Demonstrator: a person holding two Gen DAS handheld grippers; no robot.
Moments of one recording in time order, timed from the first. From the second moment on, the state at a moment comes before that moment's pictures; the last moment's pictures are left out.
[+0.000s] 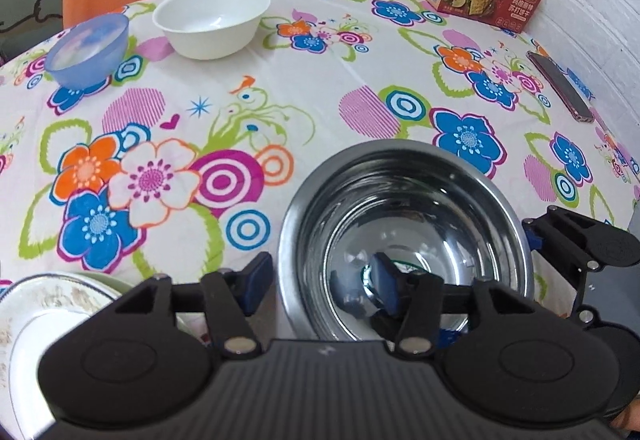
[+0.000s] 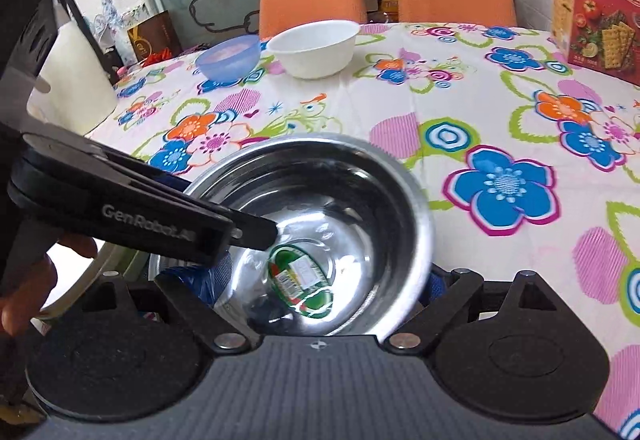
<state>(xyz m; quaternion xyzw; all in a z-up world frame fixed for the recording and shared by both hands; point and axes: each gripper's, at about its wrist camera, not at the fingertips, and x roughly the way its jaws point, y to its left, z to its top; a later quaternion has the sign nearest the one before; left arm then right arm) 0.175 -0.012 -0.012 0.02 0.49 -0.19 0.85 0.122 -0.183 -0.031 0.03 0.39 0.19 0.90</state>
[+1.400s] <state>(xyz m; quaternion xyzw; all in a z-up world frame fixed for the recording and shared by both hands) 0.286 0.078 0.034 -0.16 0.45 -0.09 0.87 0.273 -0.157 0.038 -0.04 0.34 0.19 0.92</state>
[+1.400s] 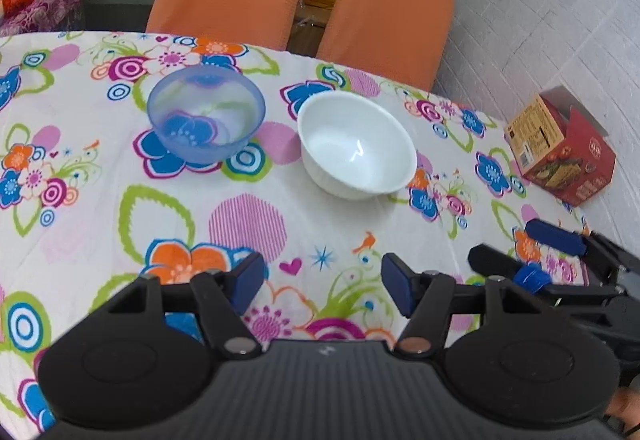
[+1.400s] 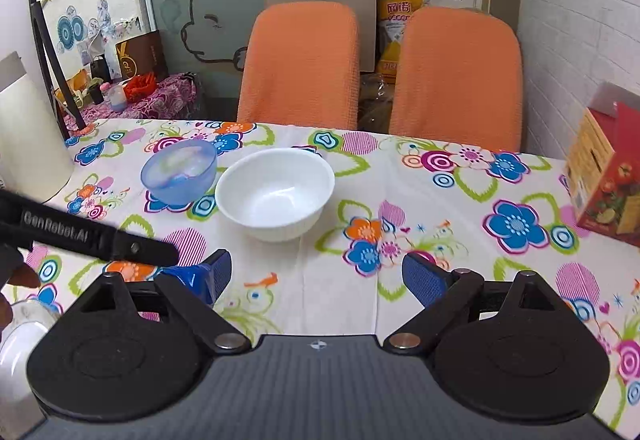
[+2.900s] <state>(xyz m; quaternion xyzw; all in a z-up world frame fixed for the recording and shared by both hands) 0.389 0.063 0.005 -0.24 0.50 -0.05 0.83 0.347 -0.097 0.005 -0.08 0.36 0.27 0.89</state>
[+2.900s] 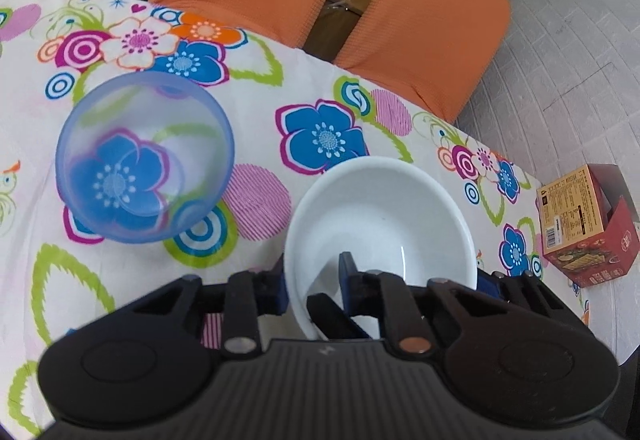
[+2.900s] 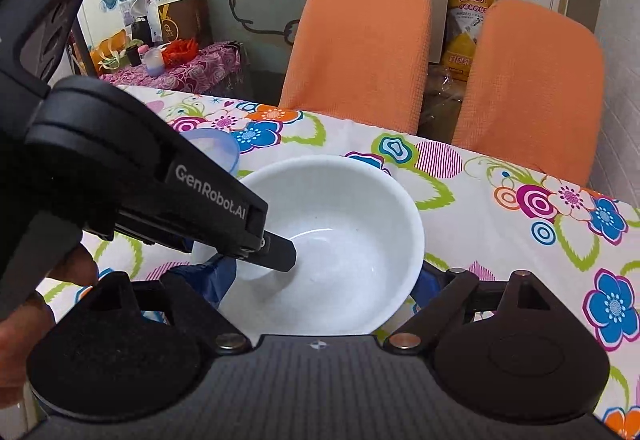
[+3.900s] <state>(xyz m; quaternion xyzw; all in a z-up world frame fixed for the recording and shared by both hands) 0.149 -0.007 0.017 -0.17 0.51 -0.13 0.84 0.122 -0.167 0.004 -0.06 0.35 0.23 0.91</state>
